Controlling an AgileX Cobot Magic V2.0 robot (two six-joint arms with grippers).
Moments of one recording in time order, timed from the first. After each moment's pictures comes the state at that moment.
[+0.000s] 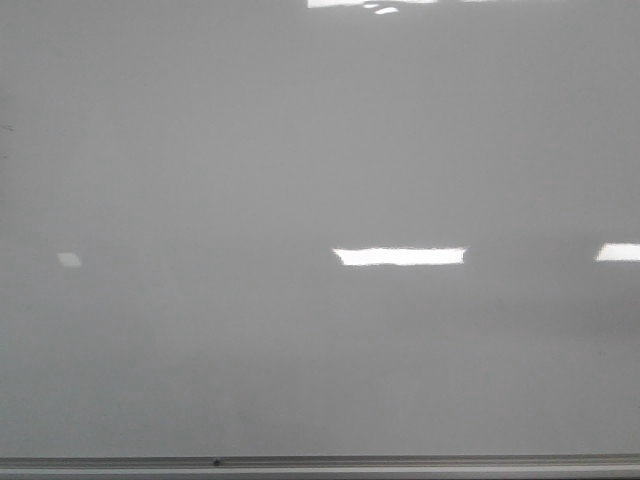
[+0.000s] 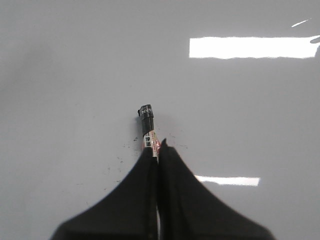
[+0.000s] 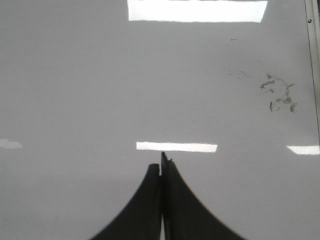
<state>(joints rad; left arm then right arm) 0.00 -0.01 0.01 -0.01 -0.07 -0.03 -0.03 -0.01 0.03 0.00 -0.01 0.01</state>
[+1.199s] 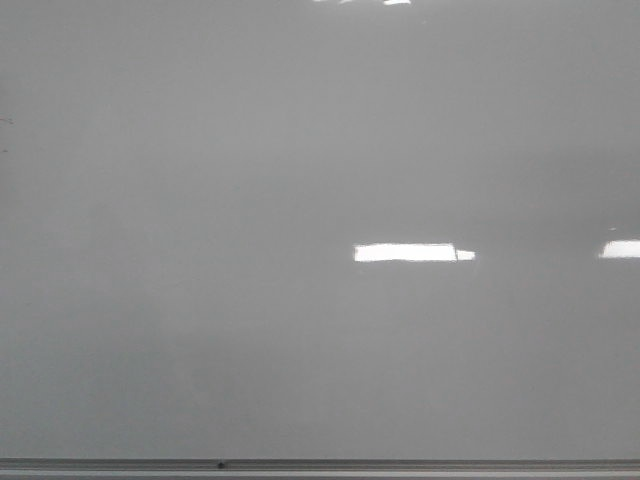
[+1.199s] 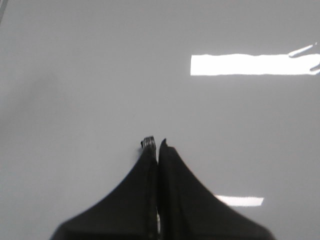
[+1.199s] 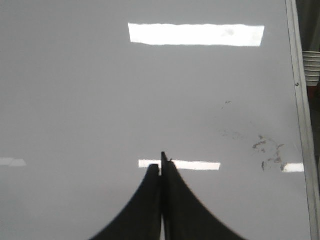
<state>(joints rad) 0.00 0.00 -0.13 -0.01 -0.02 -0.03 -0.03 0.01 -0.34 0.00 0.27 0.01</state>
